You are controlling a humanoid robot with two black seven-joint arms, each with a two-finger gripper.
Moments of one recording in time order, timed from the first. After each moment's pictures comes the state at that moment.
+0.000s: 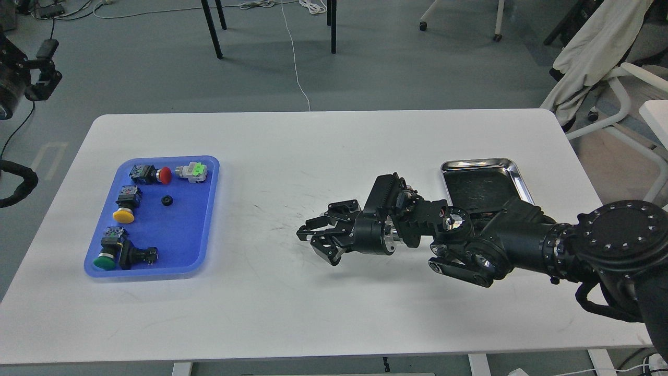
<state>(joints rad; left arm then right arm) -0.89 0.78 -0.45 -0.72 -0.05 -0.32 -0.49 1.09 0.00 -0.47 0.73 -1.43 -0.35 0.49</state>
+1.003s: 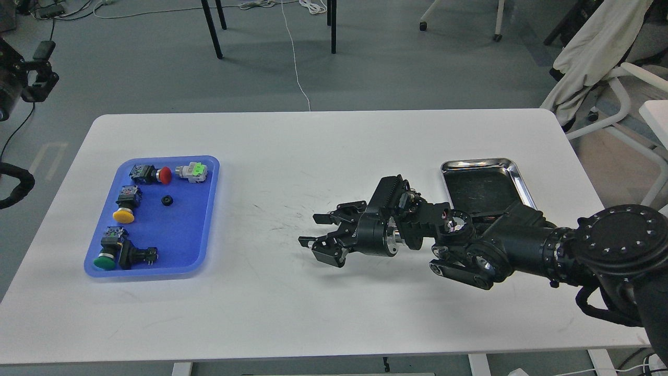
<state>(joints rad) -0.88 0.79 -0.45 -0.72 -0.05 -0.33 -0.49 1.08 0.00 -0.46 0.72 -1.38 -0.34 0.49</state>
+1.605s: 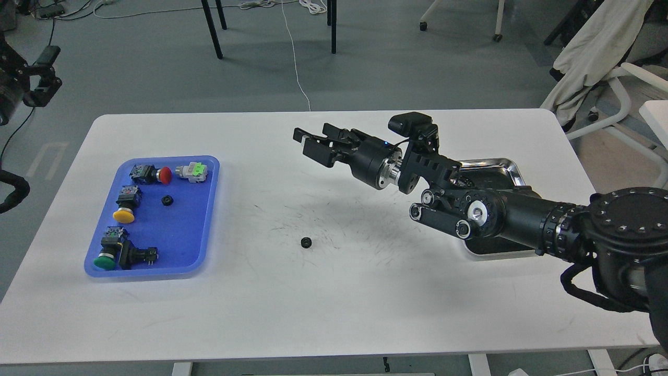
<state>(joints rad) -0.87 0.85 -0.41 -0.84 -0.04 -0.32 -0.49 1.16 0.00 -0.20 0.68 -0.82 -0.34 0.47</state>
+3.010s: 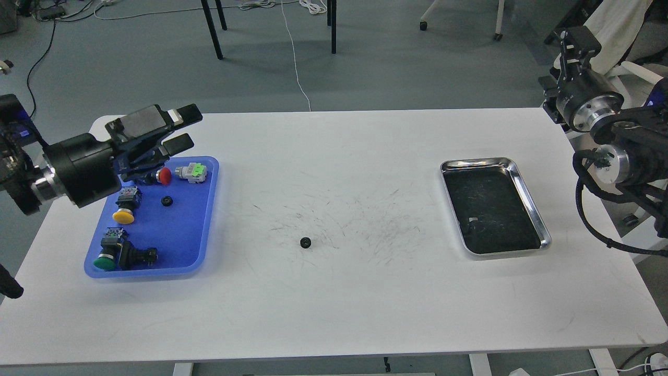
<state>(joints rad) -0.86 1.15 -0.22 -1.66 0.84 -0.16 -0.49 1.07 -0.62 0.01 0.84 0.09 -0.13 0.35</state>
